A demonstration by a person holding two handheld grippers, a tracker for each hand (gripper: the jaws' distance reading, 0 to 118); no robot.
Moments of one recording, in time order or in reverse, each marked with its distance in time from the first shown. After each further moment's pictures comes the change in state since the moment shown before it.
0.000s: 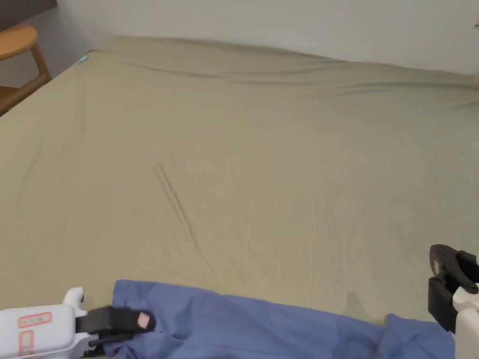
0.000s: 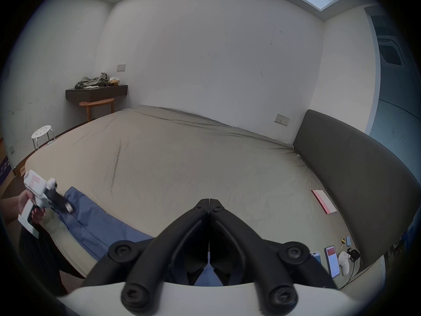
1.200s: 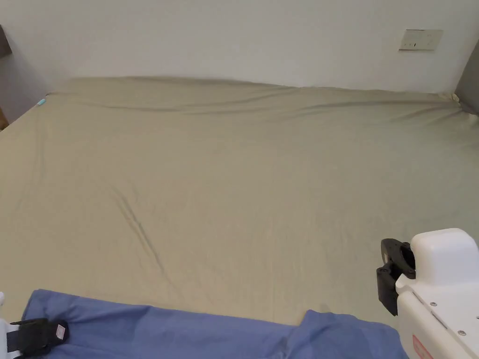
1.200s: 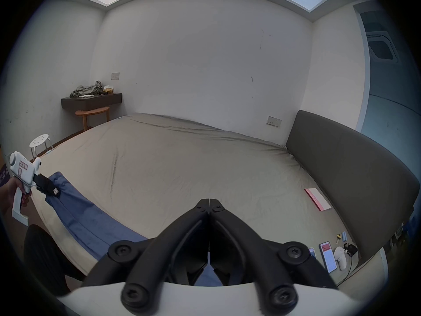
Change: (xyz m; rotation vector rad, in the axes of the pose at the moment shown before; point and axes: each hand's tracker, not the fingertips) left arm 0.101 -0.005 0.083 0.267 0.448 -0.405; right arm 0.018 0.000 0.031 0.029 -0.033 -0.042
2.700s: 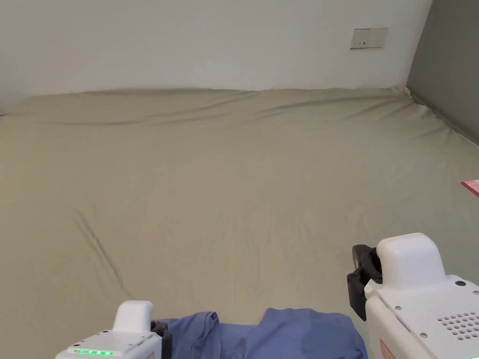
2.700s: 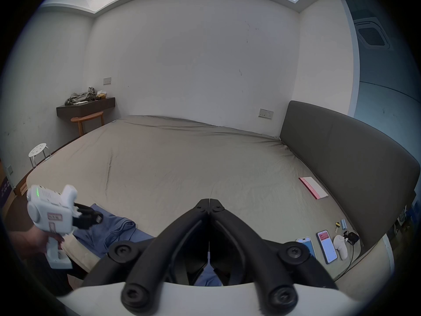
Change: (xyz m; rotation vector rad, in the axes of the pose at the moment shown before) left arm 0.213 -0.082 -0.125 0.062 0.091 -0.413; right arm 0.041 -0.025 0.016 -0.015 -0.016 -0.067
